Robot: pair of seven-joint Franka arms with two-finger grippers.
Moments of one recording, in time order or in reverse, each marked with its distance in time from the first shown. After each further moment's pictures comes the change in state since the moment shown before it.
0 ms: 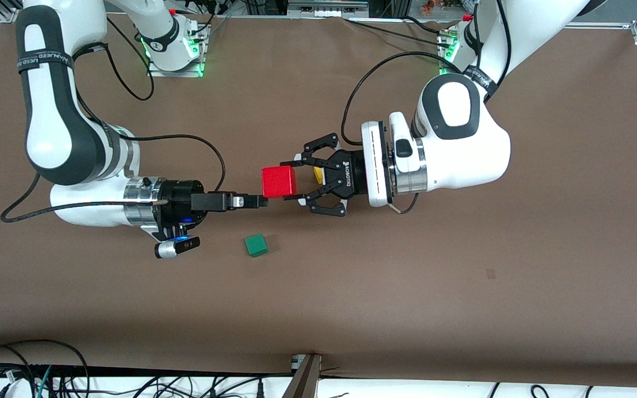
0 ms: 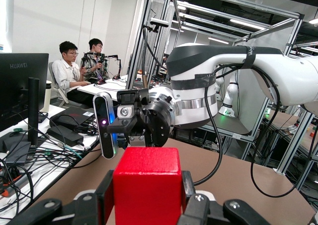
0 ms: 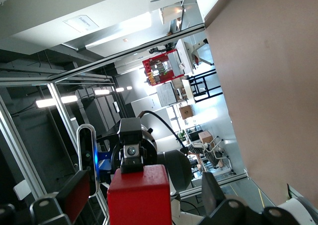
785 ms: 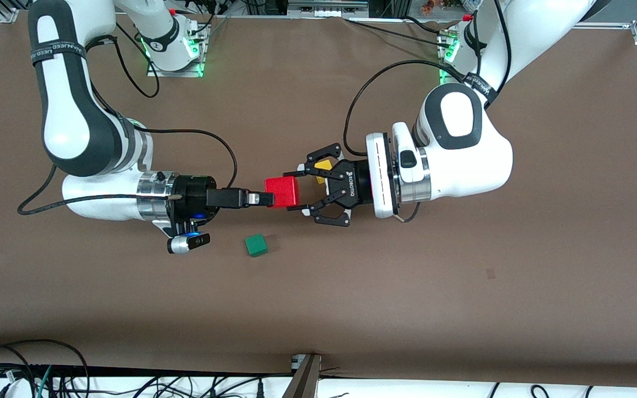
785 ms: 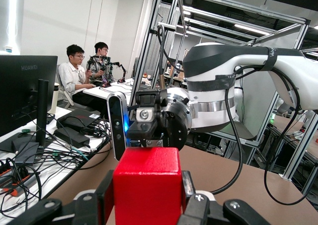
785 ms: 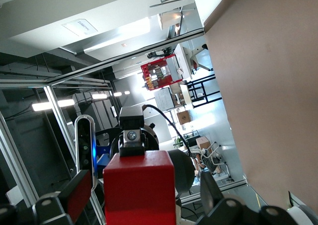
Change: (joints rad) left arm 0.000 0.040 0.004 0.040 0.000 0.006 0.002; right arm 0.034 -0.015 0.006 0.000 0.000 0.062 0.001
